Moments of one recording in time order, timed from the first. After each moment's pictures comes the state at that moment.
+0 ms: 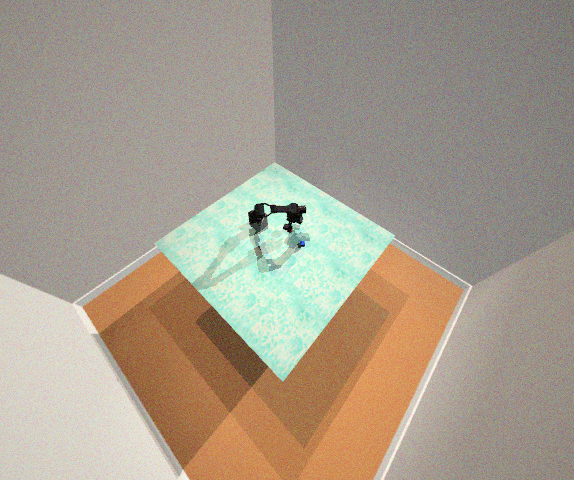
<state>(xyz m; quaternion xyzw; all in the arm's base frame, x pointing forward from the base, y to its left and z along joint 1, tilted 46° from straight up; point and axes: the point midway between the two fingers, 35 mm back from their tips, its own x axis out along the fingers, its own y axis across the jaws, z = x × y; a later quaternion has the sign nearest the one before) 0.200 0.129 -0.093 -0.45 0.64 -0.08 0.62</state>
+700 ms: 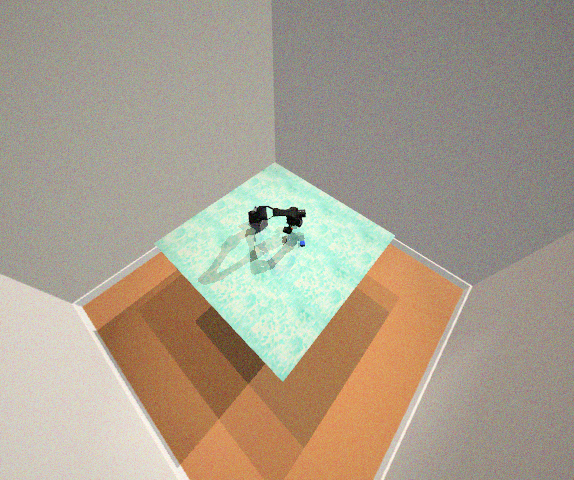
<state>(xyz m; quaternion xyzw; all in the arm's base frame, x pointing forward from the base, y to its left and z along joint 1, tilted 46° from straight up) 0.206 0.105 -0.116 -0.45 0.64 -0.08 0.62</state>
